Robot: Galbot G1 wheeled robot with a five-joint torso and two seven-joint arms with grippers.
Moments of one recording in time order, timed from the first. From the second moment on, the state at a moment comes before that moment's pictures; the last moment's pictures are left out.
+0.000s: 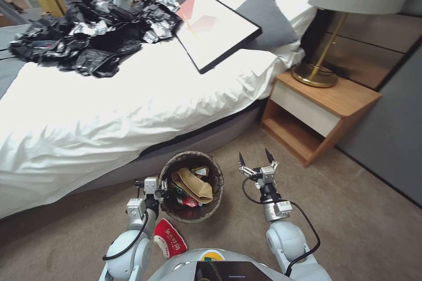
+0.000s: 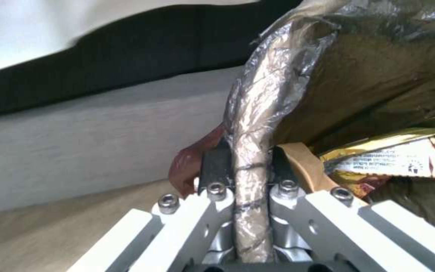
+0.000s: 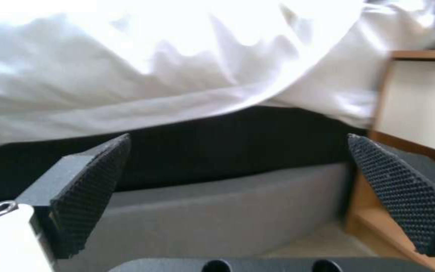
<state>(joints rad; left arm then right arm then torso) 1.68 -1.47 -0.48 -2.11 -0.20 0.29 -0.04 -1.51 1.39 0.42 1.86 0.05 0.35 0.03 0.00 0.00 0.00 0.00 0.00</state>
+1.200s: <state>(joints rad) 1.70 -1.47 -0.48 -2.11 -0.19 0.29 -0.03 -1.50 1.38 0.42 1.86 0.05 0.33 0.01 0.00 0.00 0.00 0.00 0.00</state>
